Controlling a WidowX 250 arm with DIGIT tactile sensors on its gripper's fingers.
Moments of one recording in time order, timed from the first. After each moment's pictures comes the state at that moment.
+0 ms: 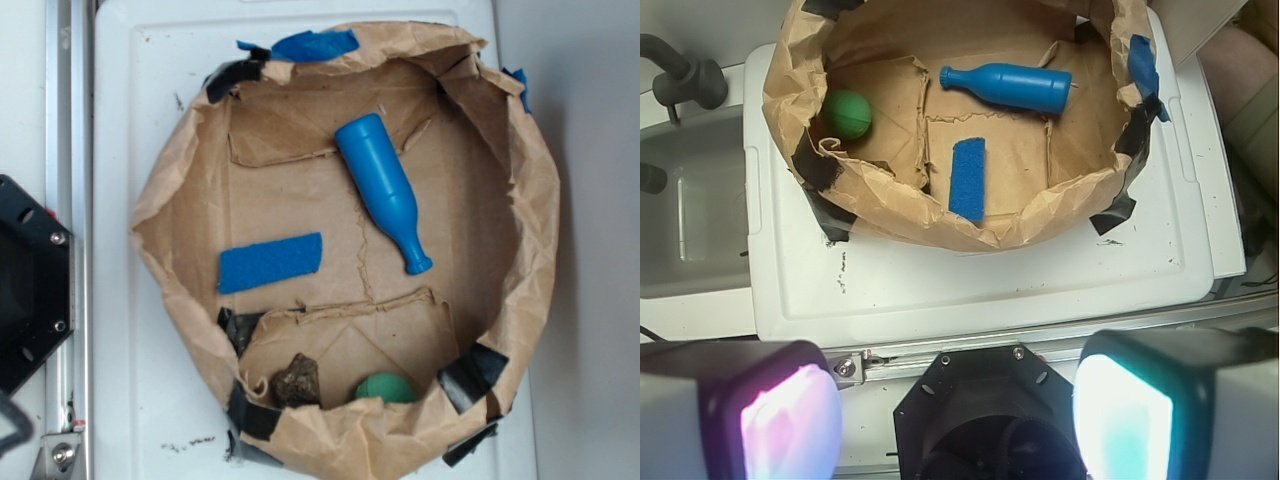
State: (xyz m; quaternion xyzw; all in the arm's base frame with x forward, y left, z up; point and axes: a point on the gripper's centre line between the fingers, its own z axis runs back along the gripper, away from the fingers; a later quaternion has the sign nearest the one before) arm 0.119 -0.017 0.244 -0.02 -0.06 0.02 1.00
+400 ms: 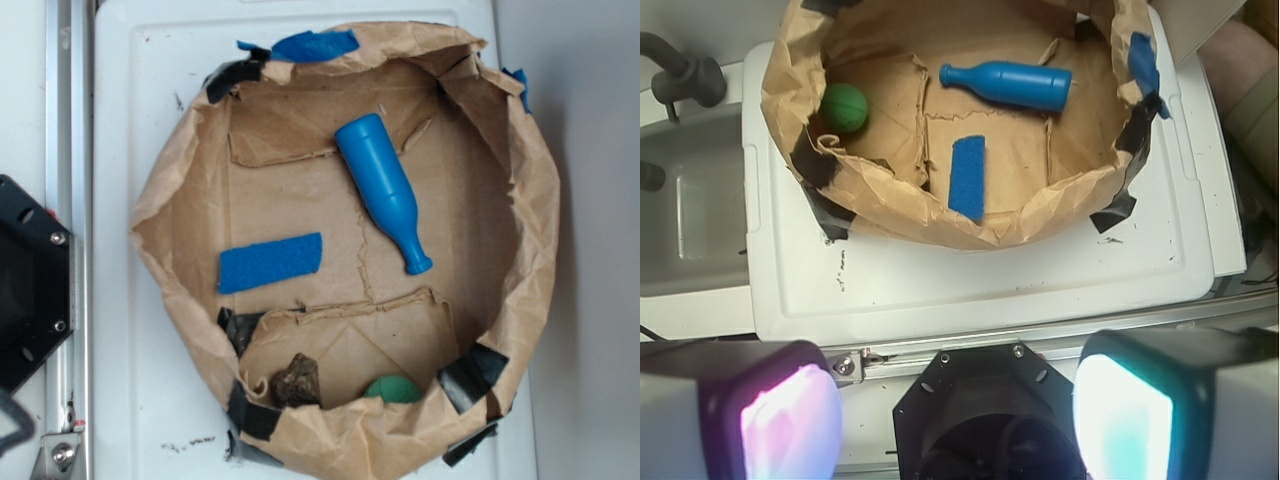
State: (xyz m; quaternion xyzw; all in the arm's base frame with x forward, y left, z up) arm 0.120 -0.017 0.241 -0.02 -0.05 0.01 1.00
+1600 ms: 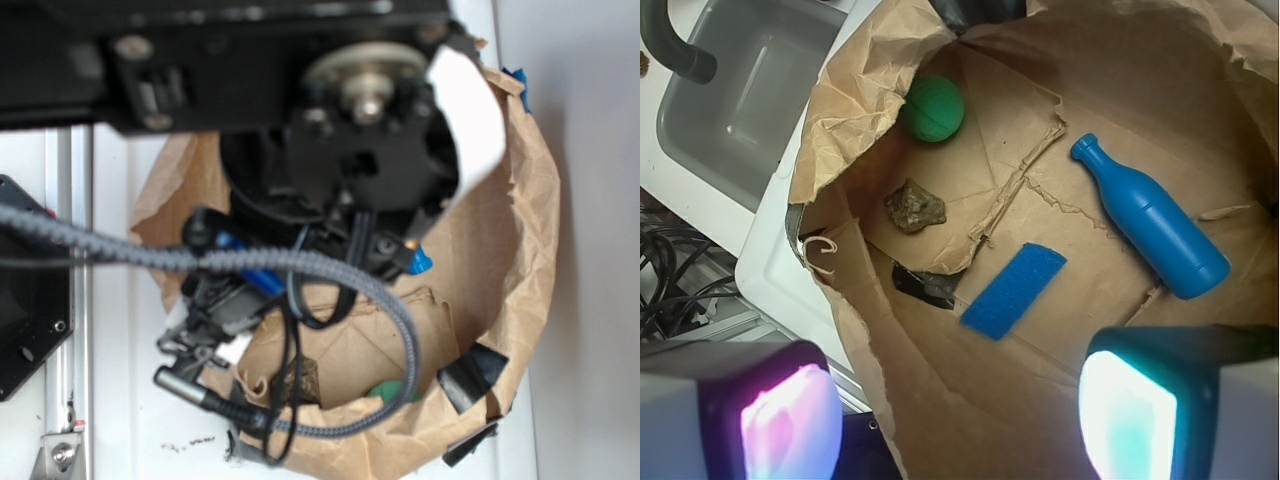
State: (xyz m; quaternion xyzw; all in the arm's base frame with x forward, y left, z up) arm 0.224 -0.018 0.192 -0.07 0.04 -0.29 0.95
